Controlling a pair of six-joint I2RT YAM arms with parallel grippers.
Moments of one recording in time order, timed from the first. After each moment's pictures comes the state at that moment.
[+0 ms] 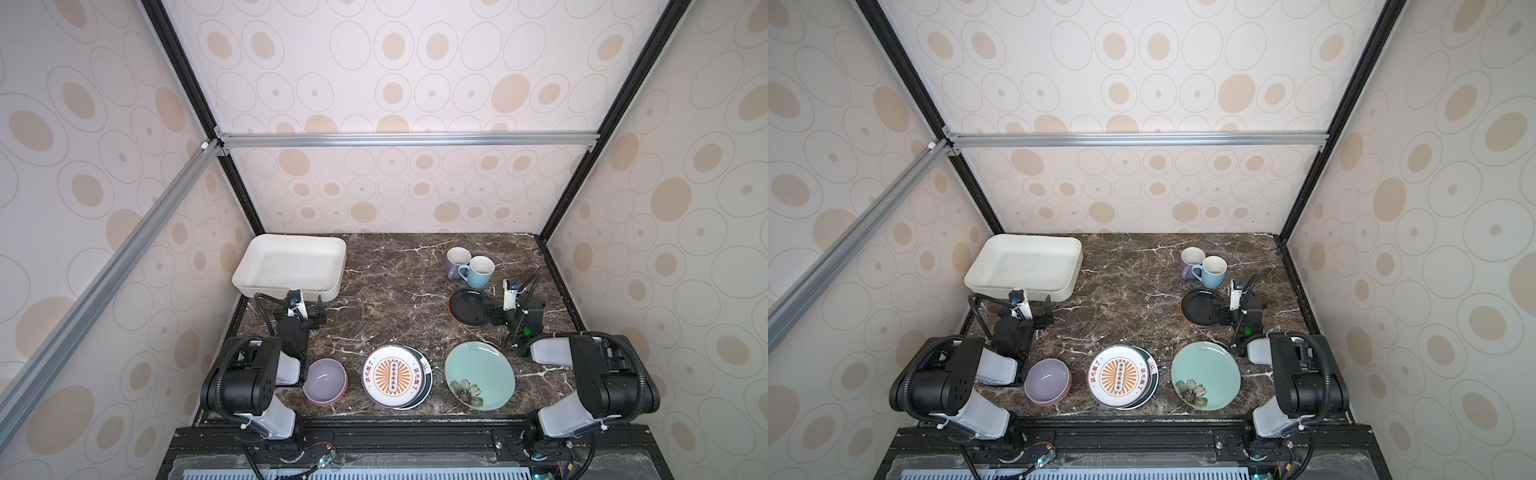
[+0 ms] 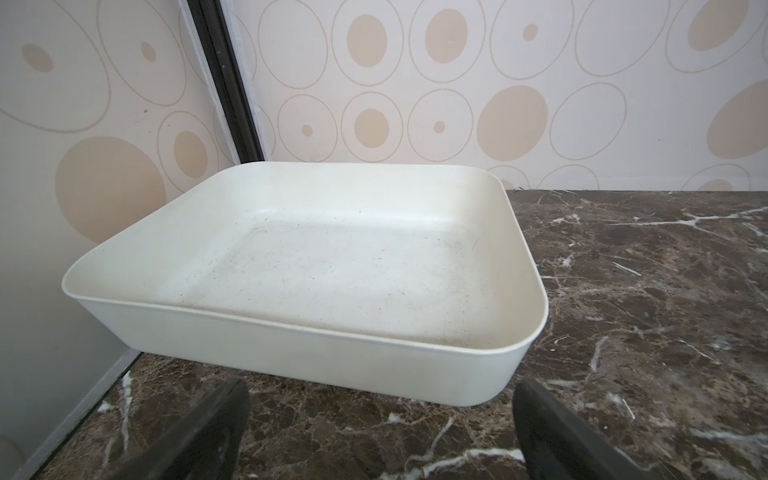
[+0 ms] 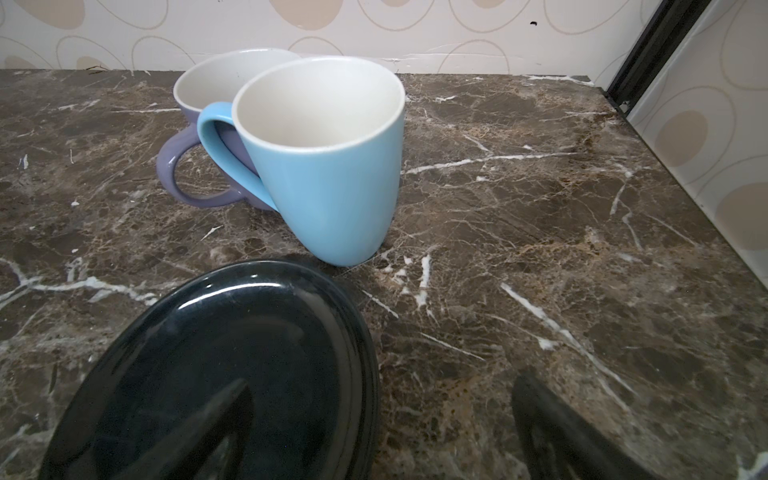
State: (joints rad) left arm -0.01 1.58 0.22 1.24 -0.12 0.02; right arm 0.02 1.54 0.44 0.66 -0.04 -0.01
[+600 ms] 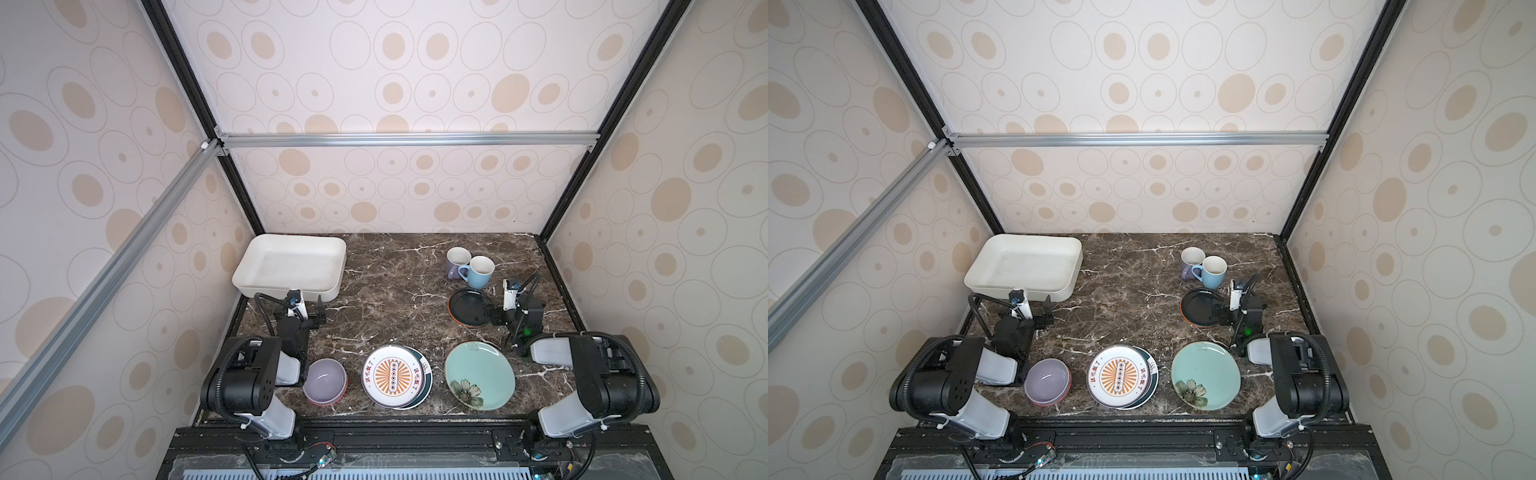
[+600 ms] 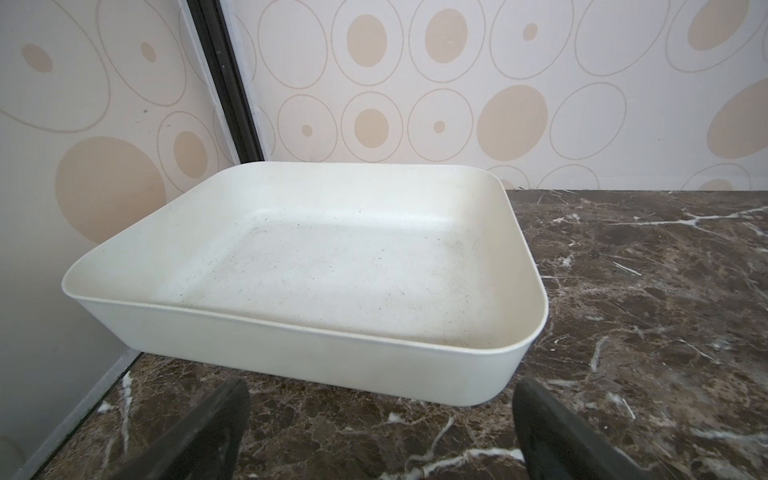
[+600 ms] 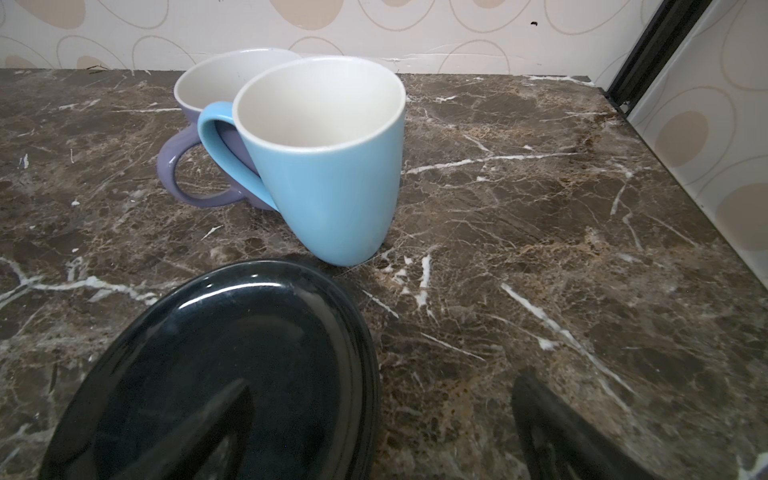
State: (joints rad) left arm -0.01 1.57 0.22 1.21 -0.12 0.03; right arm 0.02 1.54 0.44 0.66 -0.05 -0.02
